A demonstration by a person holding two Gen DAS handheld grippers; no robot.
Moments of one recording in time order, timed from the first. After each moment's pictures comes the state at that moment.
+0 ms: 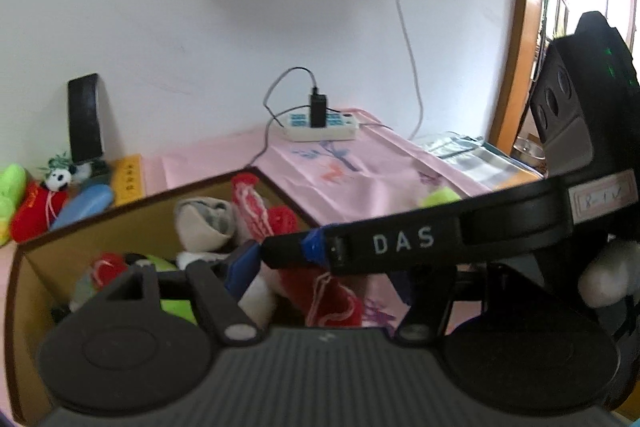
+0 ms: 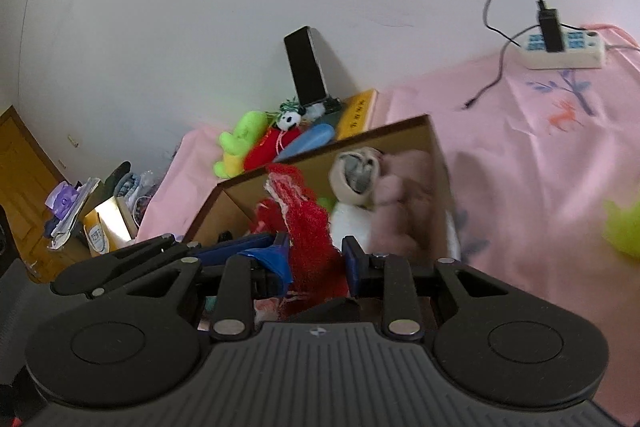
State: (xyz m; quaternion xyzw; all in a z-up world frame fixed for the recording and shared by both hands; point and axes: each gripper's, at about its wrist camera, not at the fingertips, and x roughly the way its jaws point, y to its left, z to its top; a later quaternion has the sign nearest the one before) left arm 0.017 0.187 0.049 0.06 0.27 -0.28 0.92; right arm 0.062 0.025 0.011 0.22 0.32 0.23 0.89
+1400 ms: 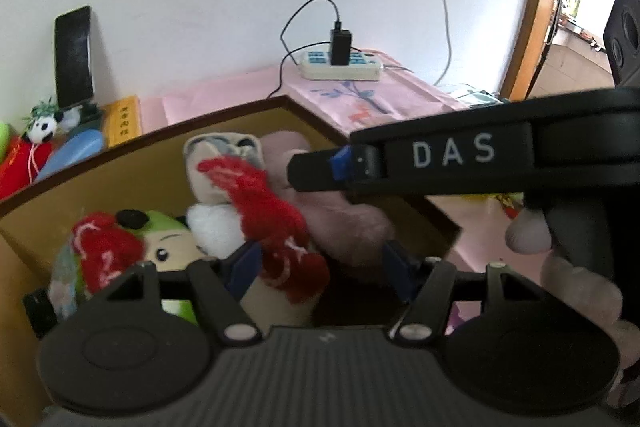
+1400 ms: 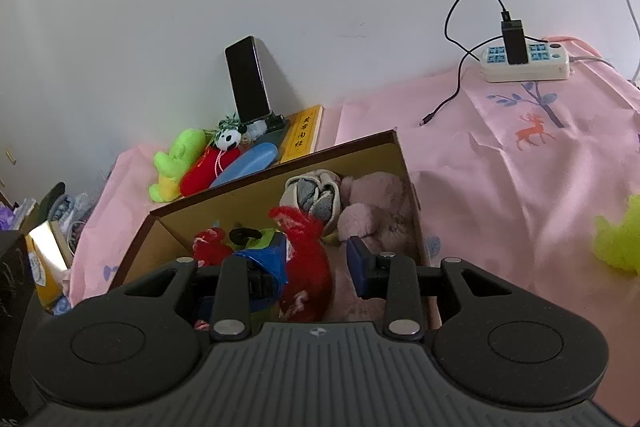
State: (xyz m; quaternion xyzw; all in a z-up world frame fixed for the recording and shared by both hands) left arm 0.074 0.196 0.002 0.07 0.35 -0.28 0.89; right arm 0.083 0.041 0.000 0.20 0.32 0.13 0.92
